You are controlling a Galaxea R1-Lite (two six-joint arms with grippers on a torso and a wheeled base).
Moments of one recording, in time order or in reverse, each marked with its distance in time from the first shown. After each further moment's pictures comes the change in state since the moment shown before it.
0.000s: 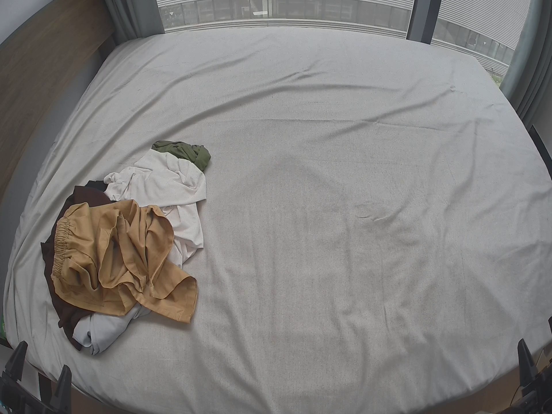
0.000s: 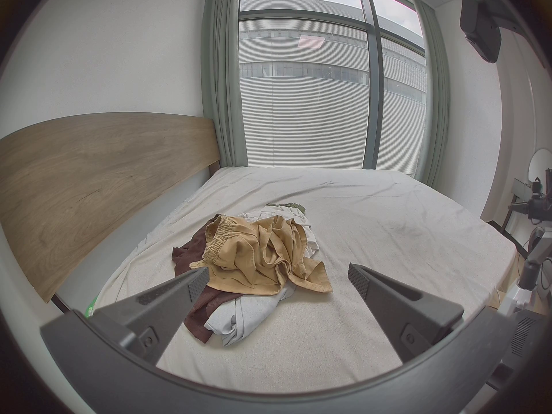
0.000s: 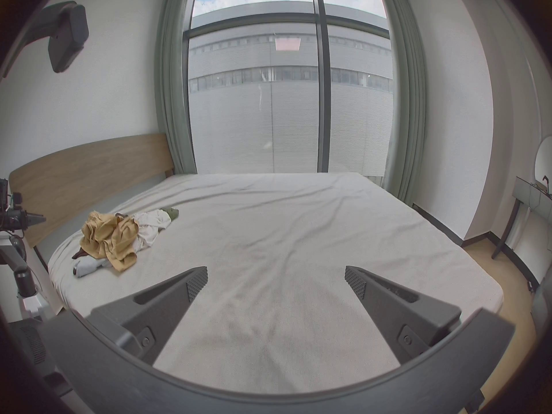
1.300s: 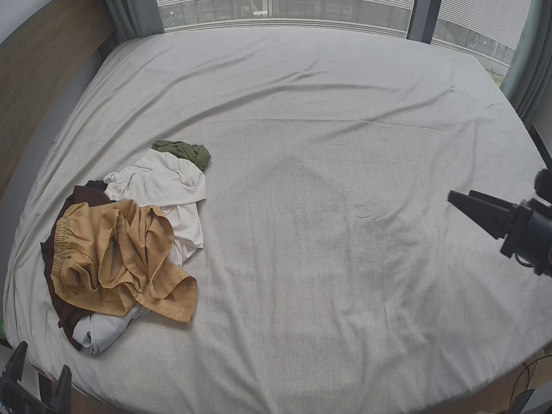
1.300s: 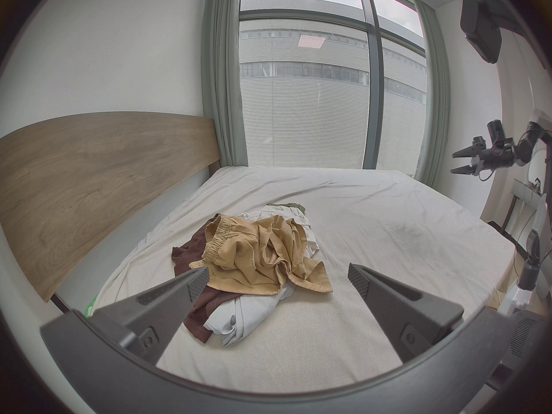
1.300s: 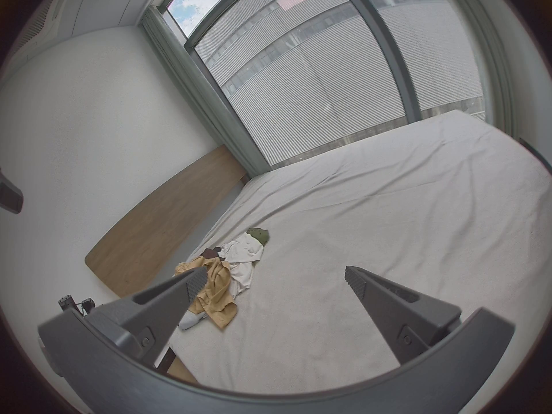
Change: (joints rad) left arm -0.001 0.000 0.000 0.000 0.000 -0.003; right arm 0.454 1.209 -0.518 -0.570 0.131 0.293
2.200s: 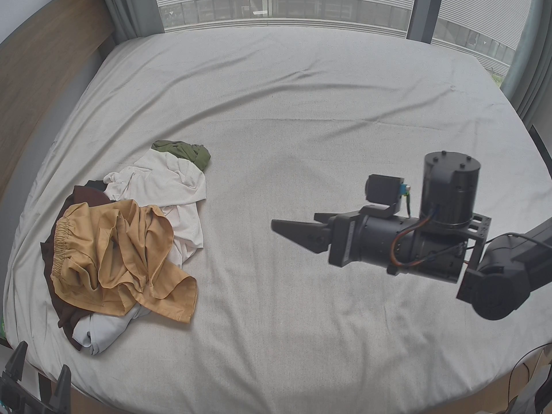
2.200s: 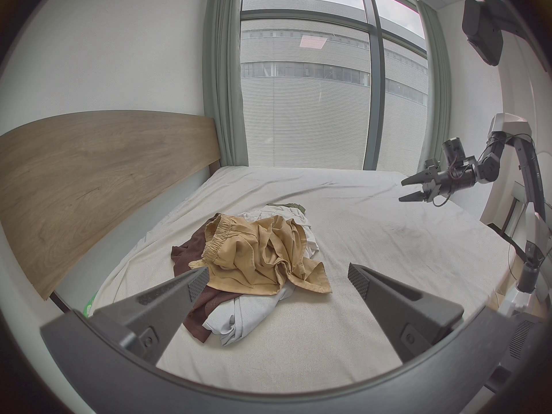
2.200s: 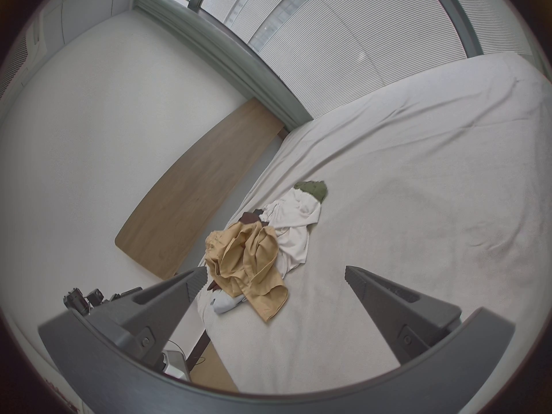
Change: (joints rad) left arm 0.000 0.000 0.000 -0.001 0.001 -0.010; right arm 0.289 0.608 -0.347 -0.110 0.038 0.069
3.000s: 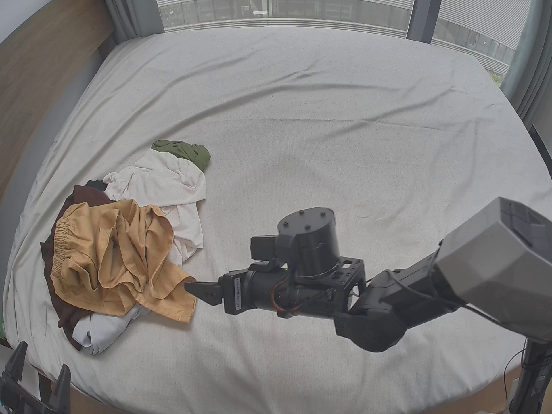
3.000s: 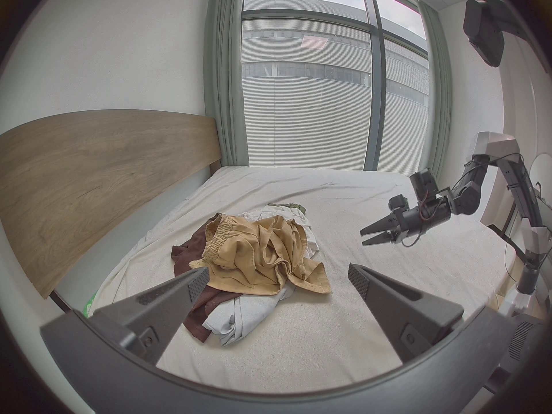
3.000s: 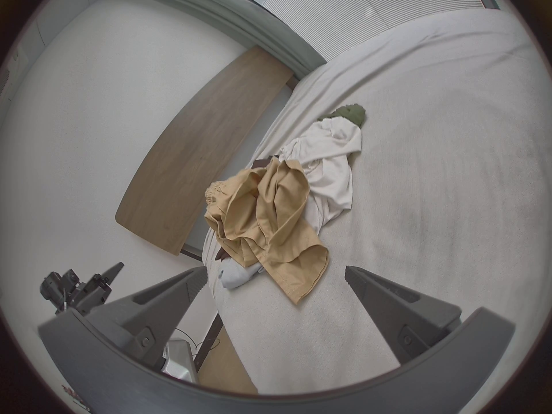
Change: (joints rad) left arm 0.000 0.000 0.000 0.000 0.003 -0.004; right arm 0.161 0.399 -0.319 0.082 -0.005 0.079
